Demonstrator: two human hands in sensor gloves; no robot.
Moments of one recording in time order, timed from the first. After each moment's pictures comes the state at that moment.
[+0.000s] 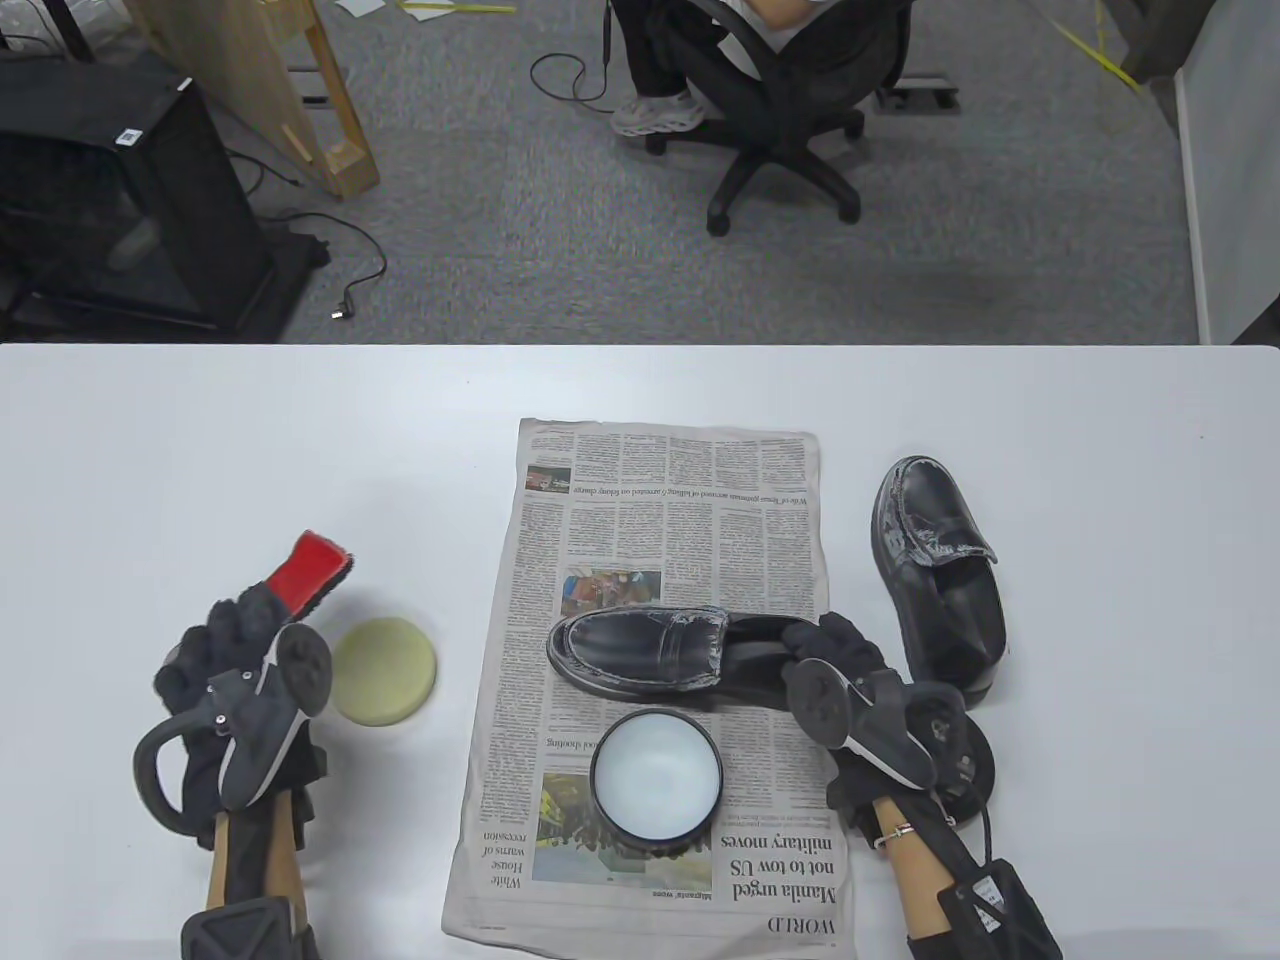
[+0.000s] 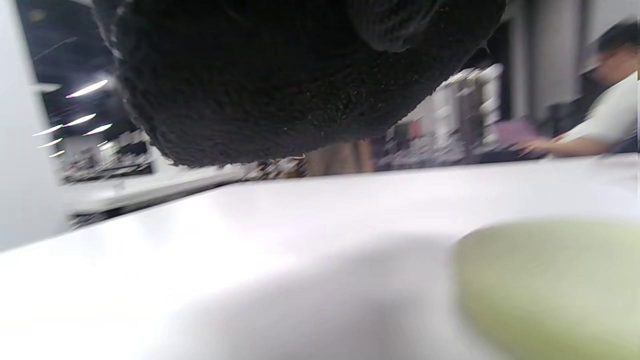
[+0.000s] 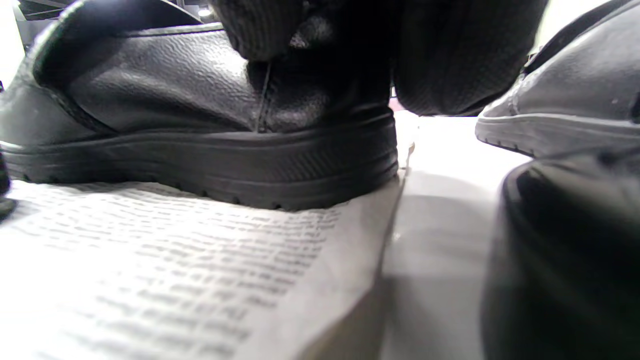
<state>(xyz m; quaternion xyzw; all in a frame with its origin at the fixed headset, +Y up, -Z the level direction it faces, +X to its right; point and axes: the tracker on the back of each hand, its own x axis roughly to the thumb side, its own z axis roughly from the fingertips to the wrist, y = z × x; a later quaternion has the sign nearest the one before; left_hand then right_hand) -0.332 -0.702 -0.234 0.00 0.29 -0.07 0.95 0.165 -0.740 -0.255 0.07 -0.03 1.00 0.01</state>
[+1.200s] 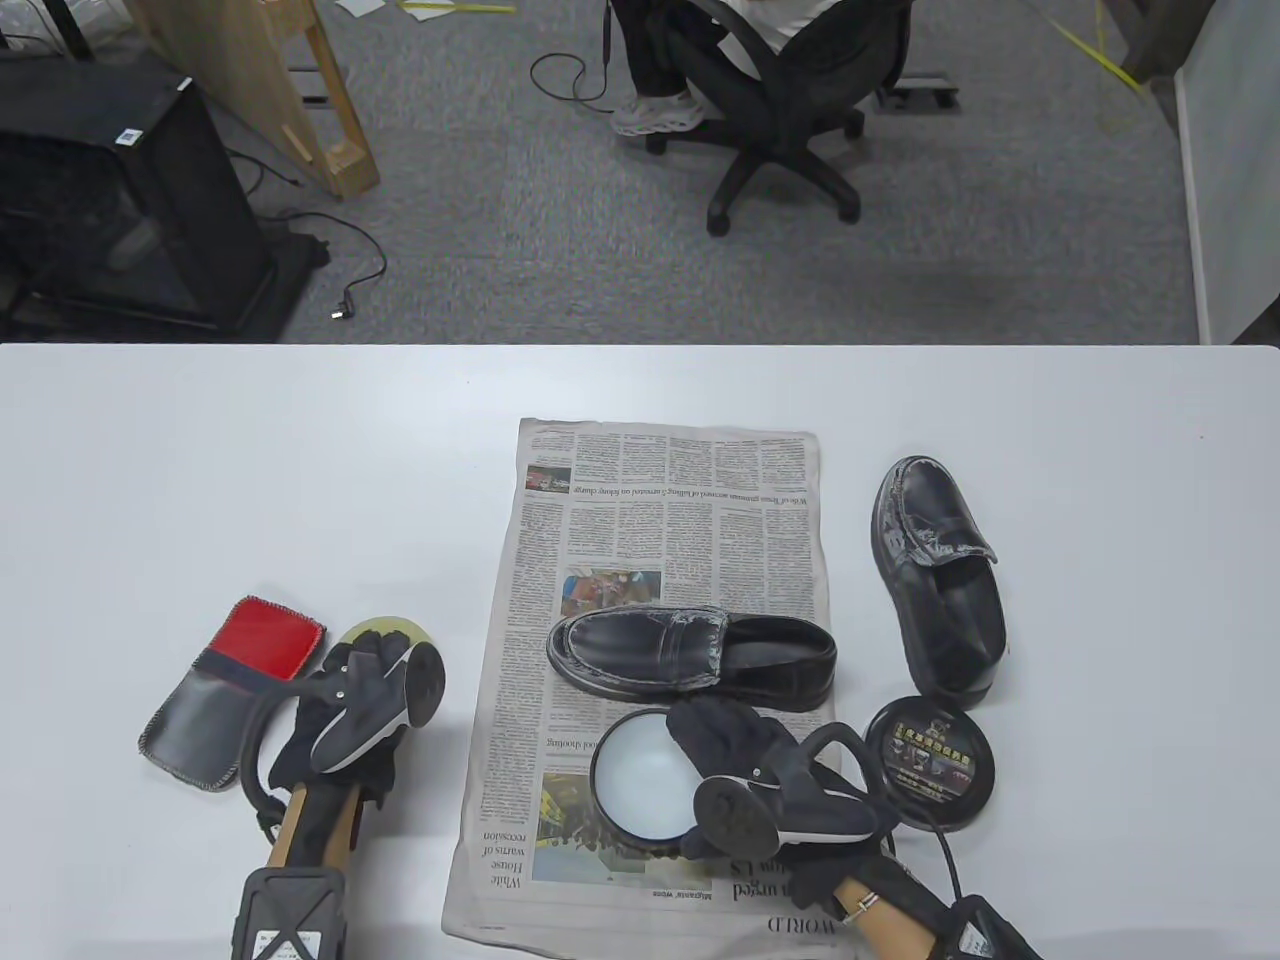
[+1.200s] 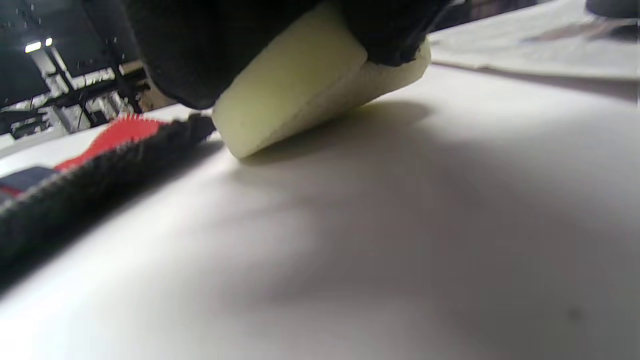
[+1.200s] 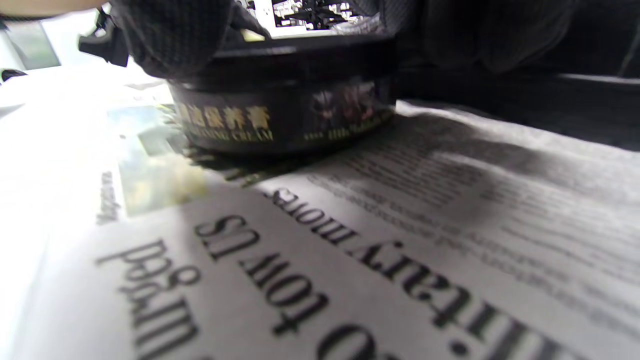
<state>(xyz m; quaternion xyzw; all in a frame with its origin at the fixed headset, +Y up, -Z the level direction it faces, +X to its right) -0.246 -0.748 -0.257 -0.09 0.02 -0.13 0.99 0.085 -0.741 -0.193 0.34 0.09 0.94 -0.03</state>
